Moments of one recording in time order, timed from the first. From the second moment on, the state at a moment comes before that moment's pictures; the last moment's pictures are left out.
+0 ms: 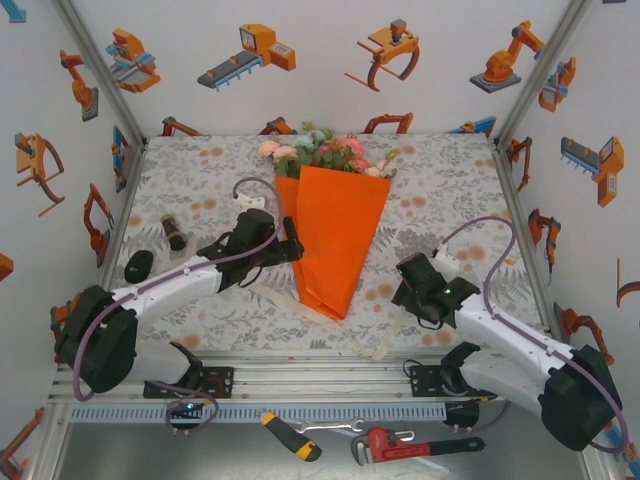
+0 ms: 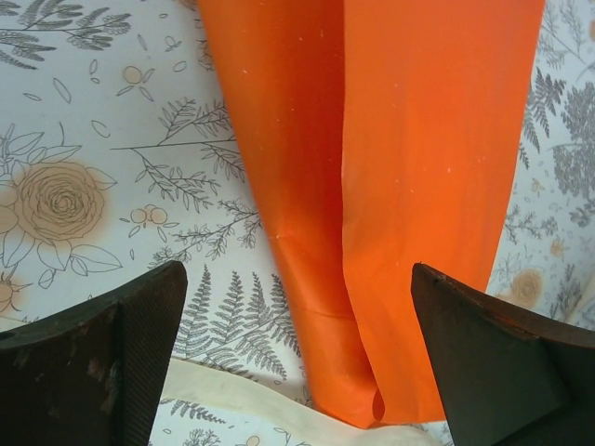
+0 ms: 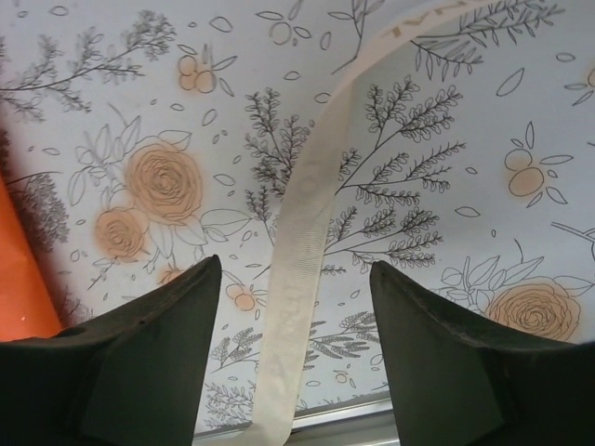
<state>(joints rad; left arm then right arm) -0.71 1.34 0.76 -0.10 -0.20 -0.67 0.62 0.99 0.50 -0.68 0.33 1.02</state>
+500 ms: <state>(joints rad) -0.68 1.32 0.76 -0.14 -0.25 -0.73 0.33 1.17 0.50 -0.47 0.37 0.98</state>
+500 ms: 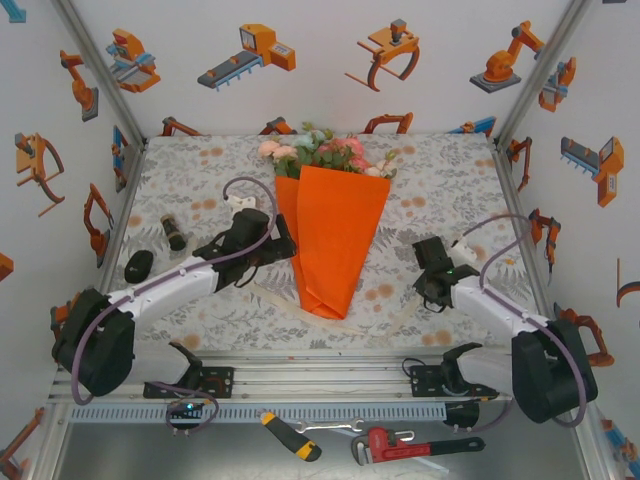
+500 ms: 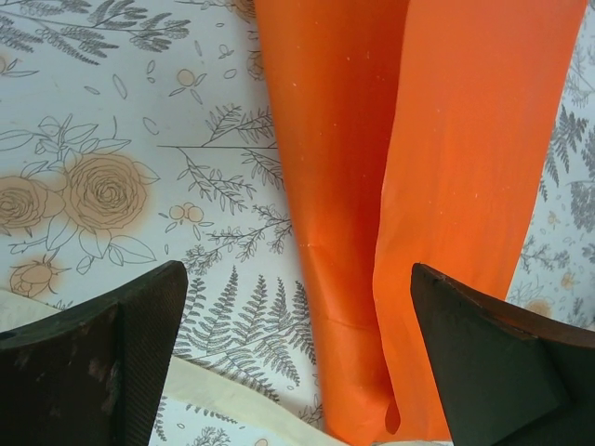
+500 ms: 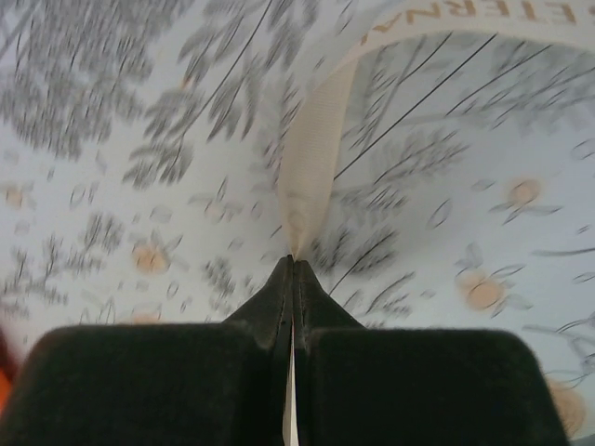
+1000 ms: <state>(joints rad) -0.65 1.45 0.80 -0.11 -0.07 -0.78 0.31 1.05 0.54 -0.23 -0.05 0.77</state>
